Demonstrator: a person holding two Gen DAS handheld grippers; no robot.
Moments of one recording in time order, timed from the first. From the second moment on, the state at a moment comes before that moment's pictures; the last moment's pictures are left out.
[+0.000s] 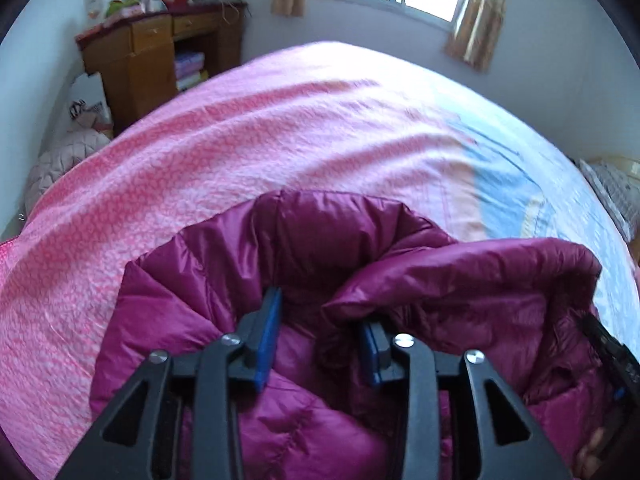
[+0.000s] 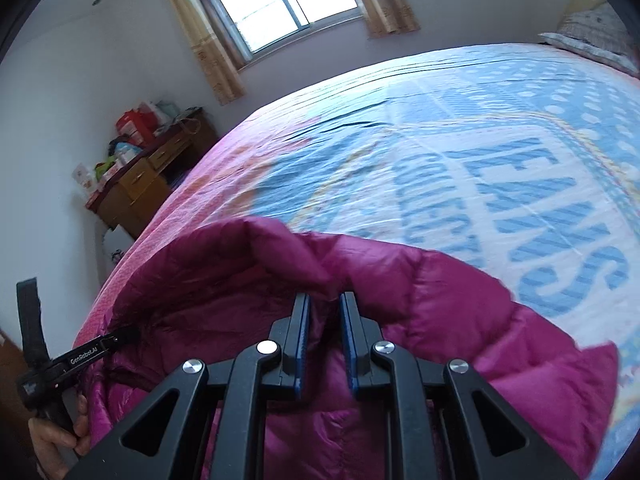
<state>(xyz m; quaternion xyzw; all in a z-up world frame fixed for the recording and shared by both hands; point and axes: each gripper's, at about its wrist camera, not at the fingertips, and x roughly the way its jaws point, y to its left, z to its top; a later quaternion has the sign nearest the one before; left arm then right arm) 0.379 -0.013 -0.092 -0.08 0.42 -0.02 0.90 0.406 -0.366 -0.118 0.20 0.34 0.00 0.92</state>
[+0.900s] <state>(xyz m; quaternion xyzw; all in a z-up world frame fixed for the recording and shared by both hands) 0.377 0.009 -0.093 -0.18 0.40 -0.07 0.90 0.427 -0.307 -0.101 0.00 0.42 0.02 0.91</state>
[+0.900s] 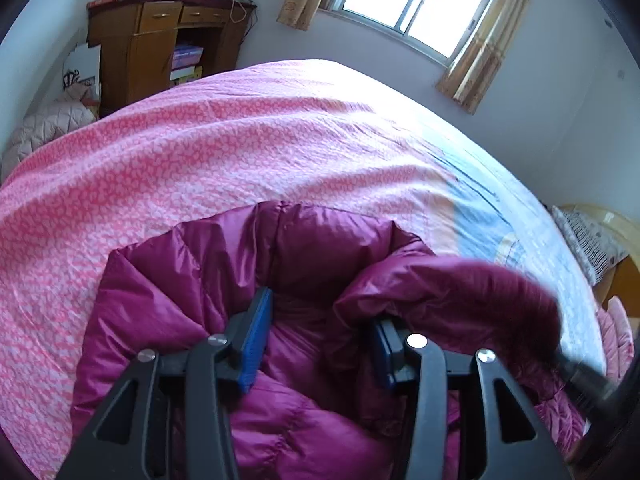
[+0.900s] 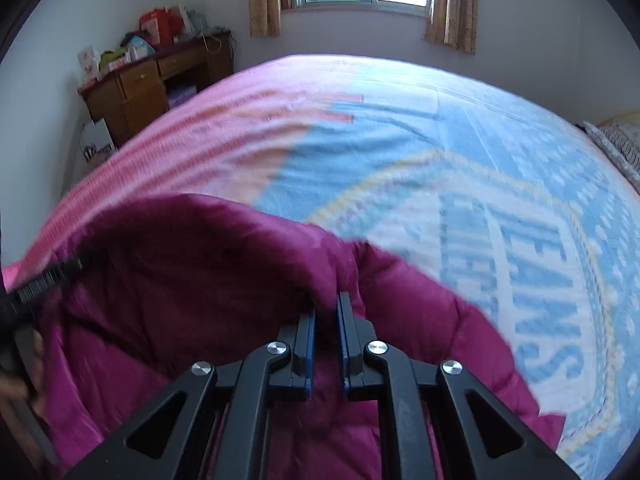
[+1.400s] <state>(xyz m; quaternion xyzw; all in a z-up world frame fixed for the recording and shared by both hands) 0.377 0.008 -0.094 -0.19 0.40 -0.07 0.90 0.380 -0.343 -0.092 0.02 0.41 -0.01 0.91</state>
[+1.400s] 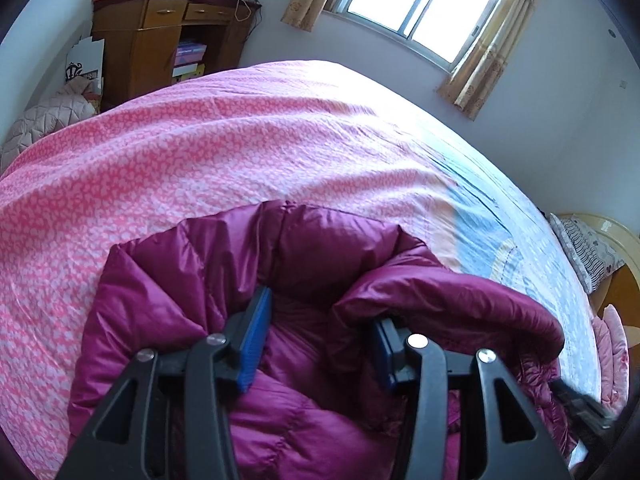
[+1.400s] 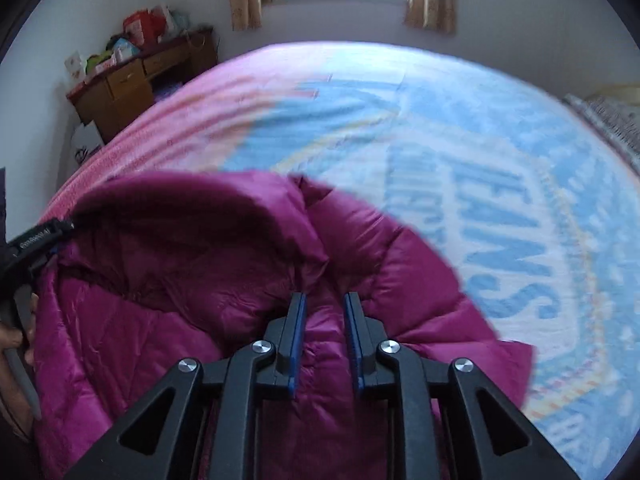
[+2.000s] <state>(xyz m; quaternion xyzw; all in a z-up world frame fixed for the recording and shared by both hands) 0.377 0.014 -0.093 -0.21 0.39 -0.08 0.89 0.447 -0.292 -0.124 0.07 0.41 0.06 0.91</state>
